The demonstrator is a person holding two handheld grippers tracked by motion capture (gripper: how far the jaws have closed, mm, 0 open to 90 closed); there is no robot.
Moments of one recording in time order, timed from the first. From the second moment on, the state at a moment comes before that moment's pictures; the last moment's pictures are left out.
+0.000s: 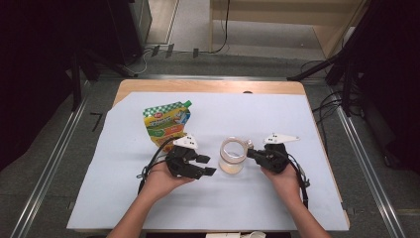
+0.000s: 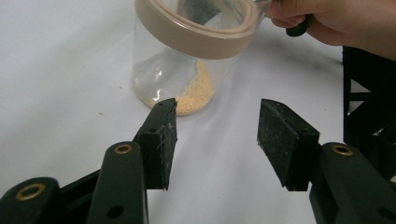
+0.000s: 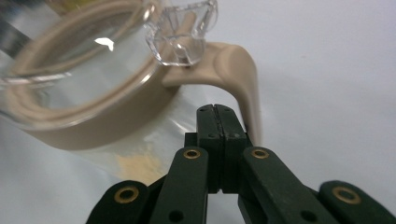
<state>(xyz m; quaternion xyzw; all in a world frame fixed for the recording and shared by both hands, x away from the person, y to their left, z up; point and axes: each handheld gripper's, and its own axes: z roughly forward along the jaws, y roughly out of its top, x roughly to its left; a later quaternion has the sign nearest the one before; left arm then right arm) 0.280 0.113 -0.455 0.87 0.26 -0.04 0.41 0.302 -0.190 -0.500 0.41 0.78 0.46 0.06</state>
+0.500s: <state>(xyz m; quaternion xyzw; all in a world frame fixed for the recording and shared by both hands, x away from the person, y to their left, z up) 0.300 0.093 -0.443 0.87 0.25 -0.02 0.43 0.305 -0.219 -0.473 0.41 0.80 0.44 0.08</state>
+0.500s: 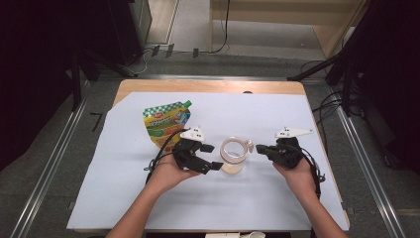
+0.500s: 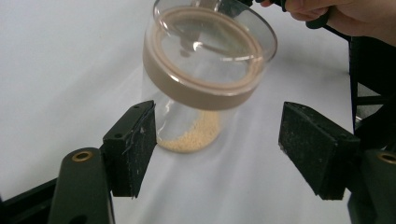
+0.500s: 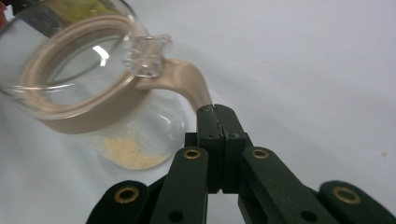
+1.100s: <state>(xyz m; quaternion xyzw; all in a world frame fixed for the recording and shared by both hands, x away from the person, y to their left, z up) 0.312 0.053 -0.459 0.89 0.21 0.03 0.40 0.323 -0.206 -0.492 0.42 0.79 0.43 0.06</state>
